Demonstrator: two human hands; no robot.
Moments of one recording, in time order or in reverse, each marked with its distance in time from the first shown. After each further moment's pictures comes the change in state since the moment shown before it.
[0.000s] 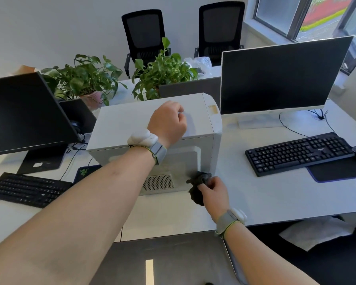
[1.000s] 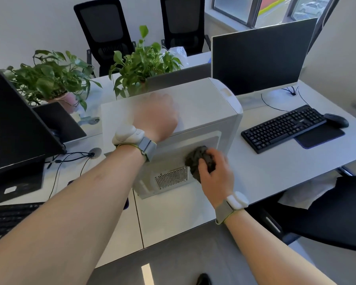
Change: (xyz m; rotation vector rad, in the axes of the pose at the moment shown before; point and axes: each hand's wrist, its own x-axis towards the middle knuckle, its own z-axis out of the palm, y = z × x) left_hand 0.001 -0.085 -0.041 0.221 -0.159 0.109; right_hand -0.035 -0.035 0.090 -0.315 0.511 -0.493
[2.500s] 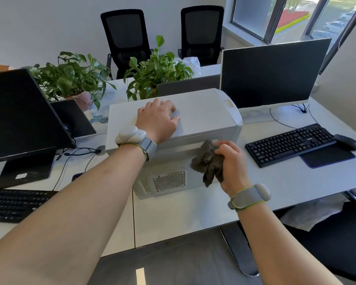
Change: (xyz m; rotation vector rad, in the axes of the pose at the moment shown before) left_hand -0.003 0.004 -0.007 -0.051 -0.019 -0.049; right_hand 0.065 -0.049 -0.061 0.816 -0.240 0.538
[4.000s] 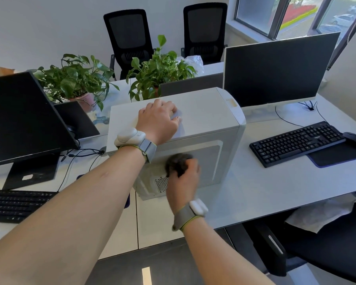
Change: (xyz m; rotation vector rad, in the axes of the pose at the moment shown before) left_hand 0.002 0.001 0.001 -0.013 -0.018 -0.006; right_hand -0.030 0.104 0.087 -0.460 0.199 -0.205
